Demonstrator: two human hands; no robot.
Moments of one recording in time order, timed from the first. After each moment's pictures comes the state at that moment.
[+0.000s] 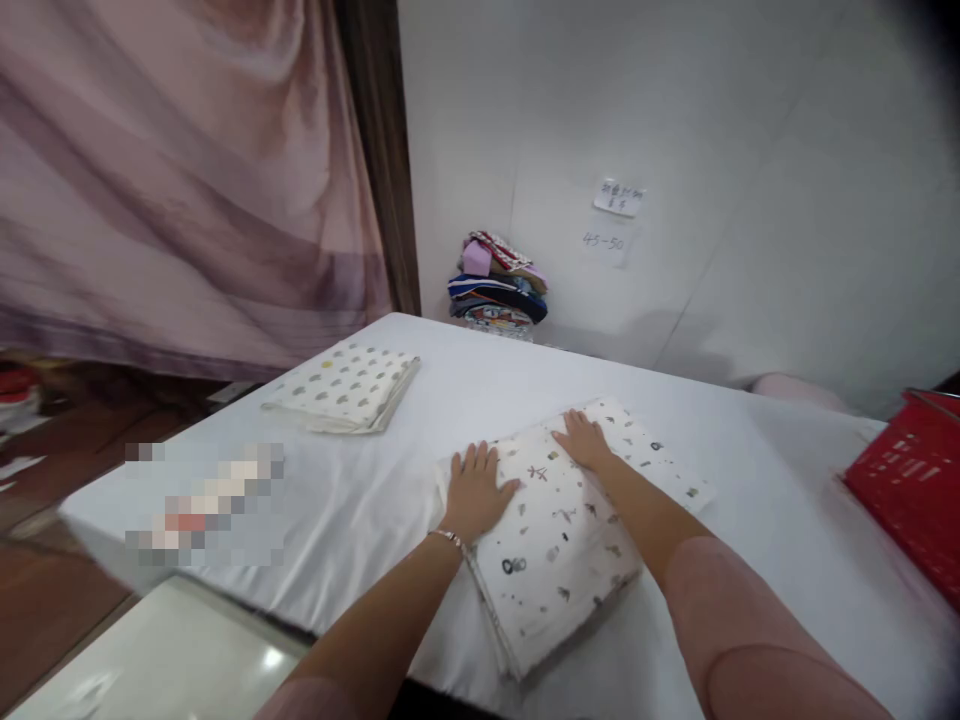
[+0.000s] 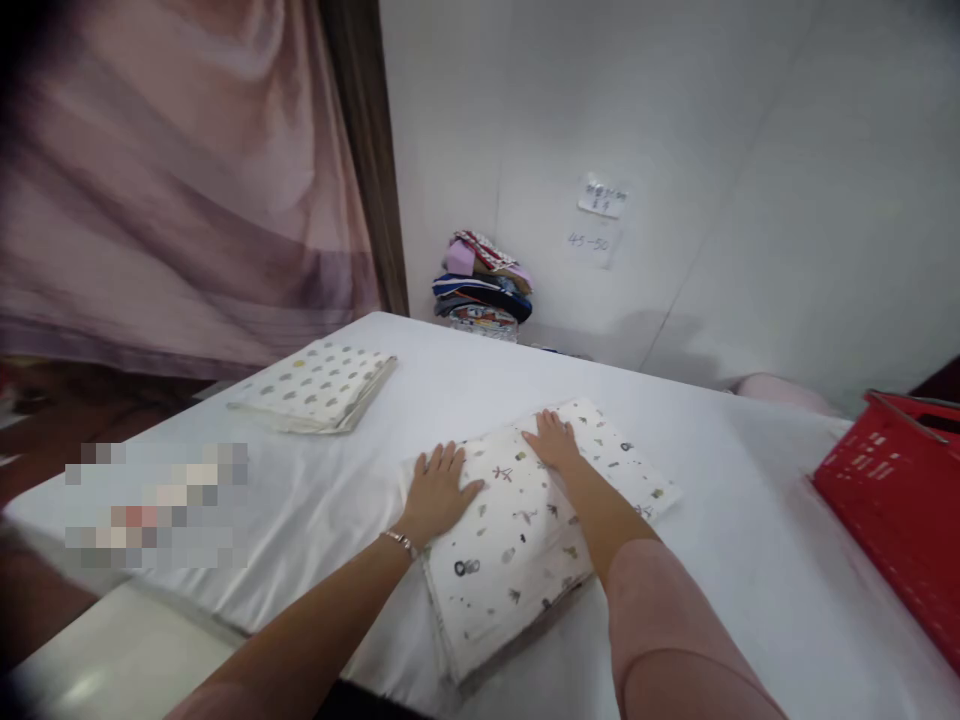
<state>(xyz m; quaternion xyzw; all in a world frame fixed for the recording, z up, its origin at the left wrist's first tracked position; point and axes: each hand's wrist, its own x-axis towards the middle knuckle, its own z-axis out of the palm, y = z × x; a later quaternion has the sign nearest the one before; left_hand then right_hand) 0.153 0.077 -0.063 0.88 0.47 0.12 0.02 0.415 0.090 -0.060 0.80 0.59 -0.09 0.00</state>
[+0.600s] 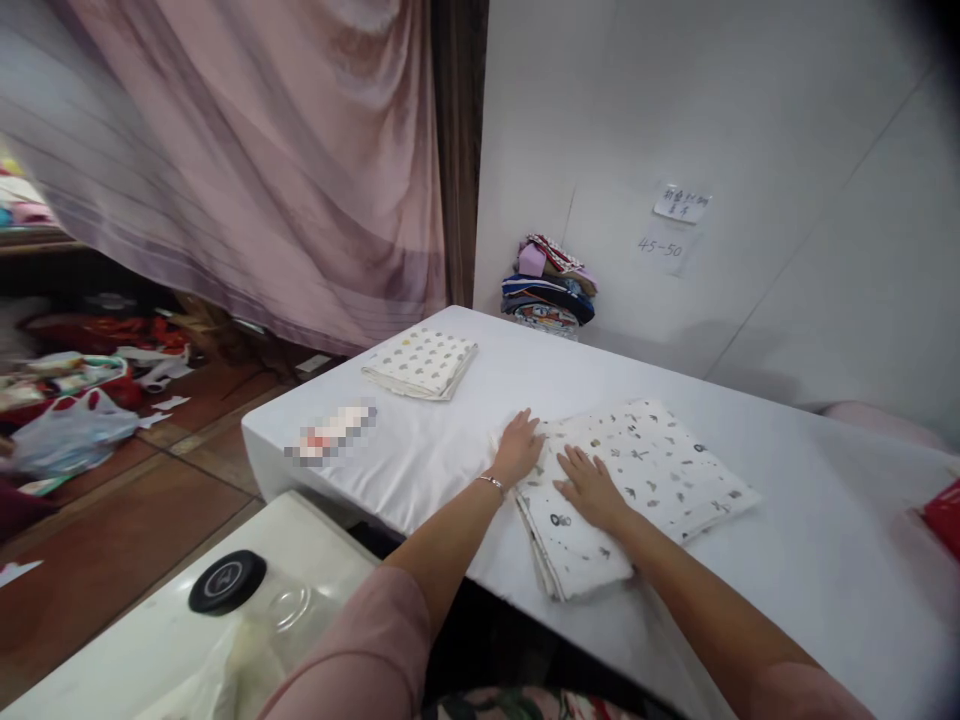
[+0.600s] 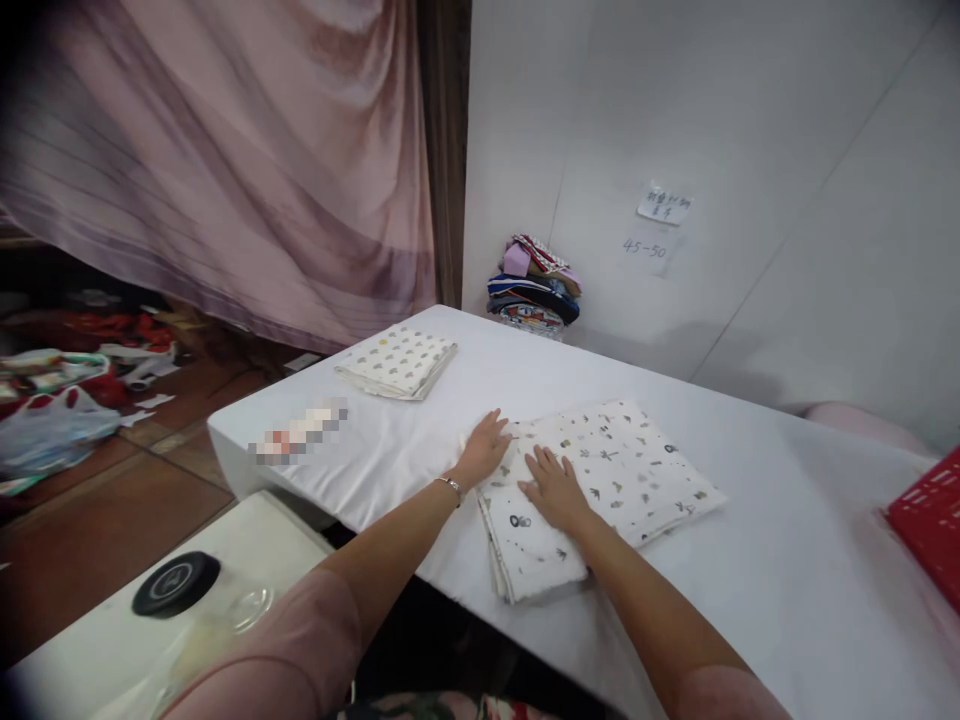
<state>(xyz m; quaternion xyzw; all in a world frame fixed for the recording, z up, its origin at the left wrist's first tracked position) 0.130 0.085 -0.043 0.85 0.46 0.22 0.15 0.298 -0.009 -0.056 0.67 0.73 -0.10 -0.02</state>
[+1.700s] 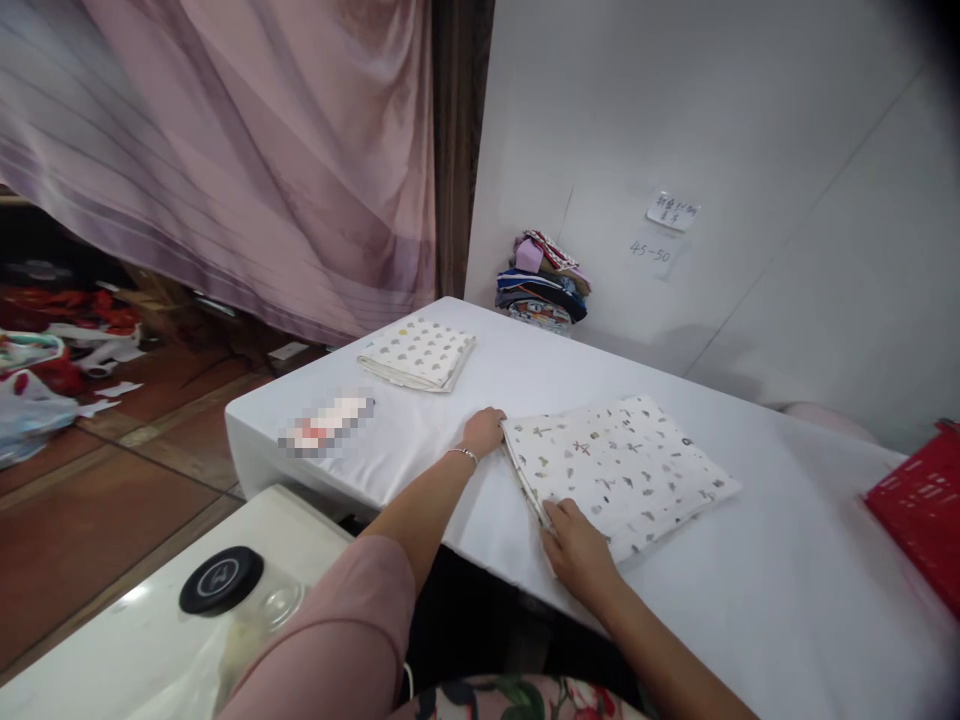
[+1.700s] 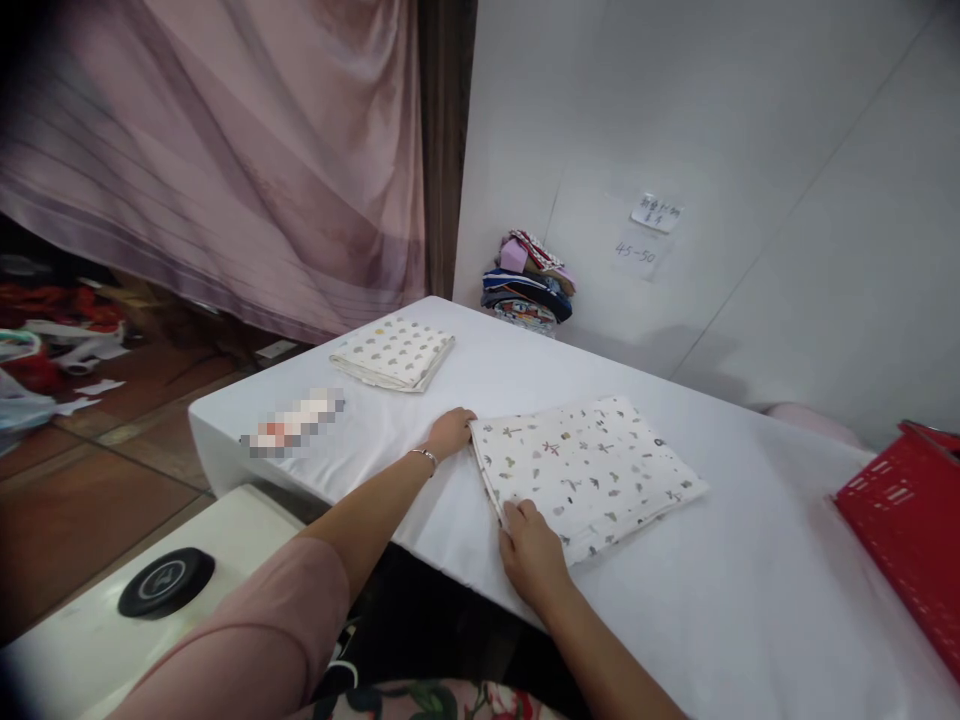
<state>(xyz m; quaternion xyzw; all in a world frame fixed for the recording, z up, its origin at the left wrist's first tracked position) 0.072 0.131 -0.044 0.81 0.53 0.13 0.22 0.198 -0.099 -0.033 0.72 0.68 -0.09 -0.11</state>
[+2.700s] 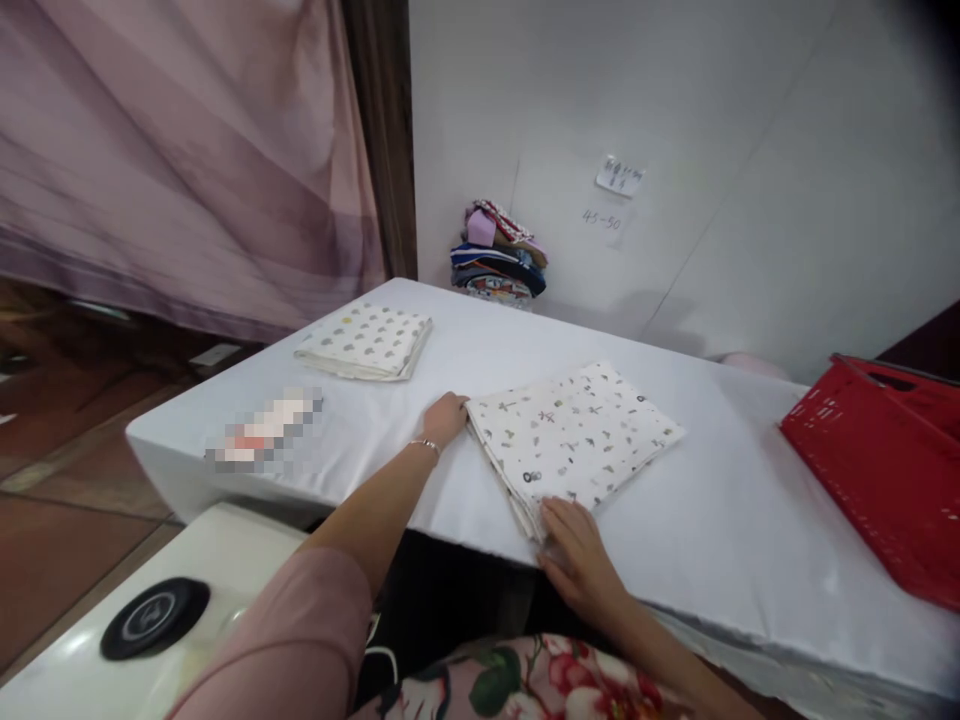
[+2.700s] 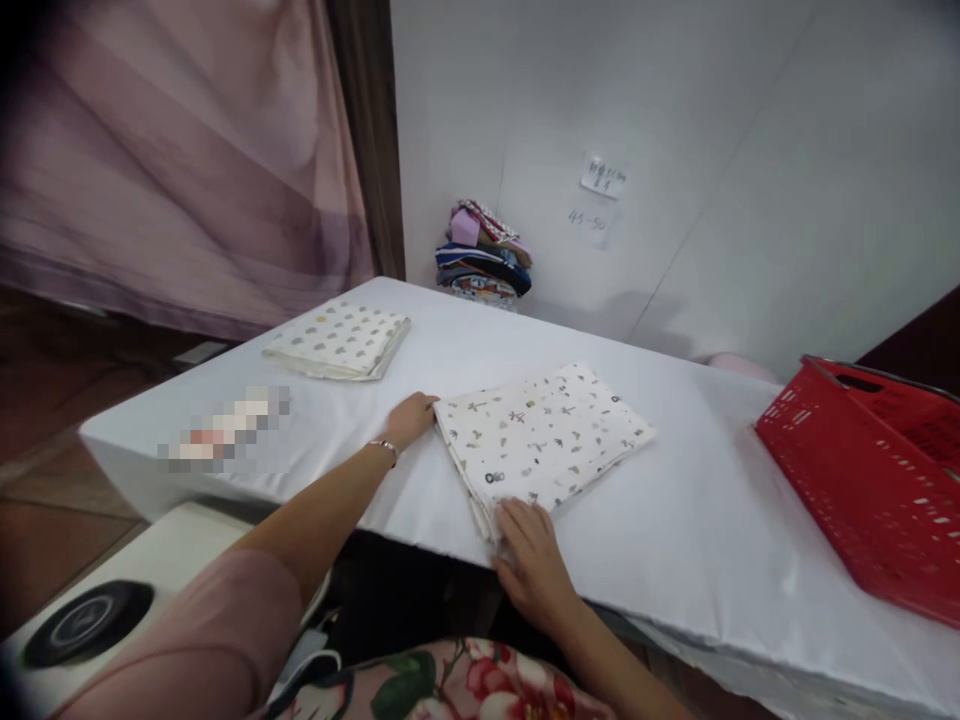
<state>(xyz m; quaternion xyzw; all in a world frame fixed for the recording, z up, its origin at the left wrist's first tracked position) 0.071 0.120 -0.039 0.82 0.53 0.12 0.18 0.227 -0.173 -0.064 0.61 0.76 0.03 -0.23</state>
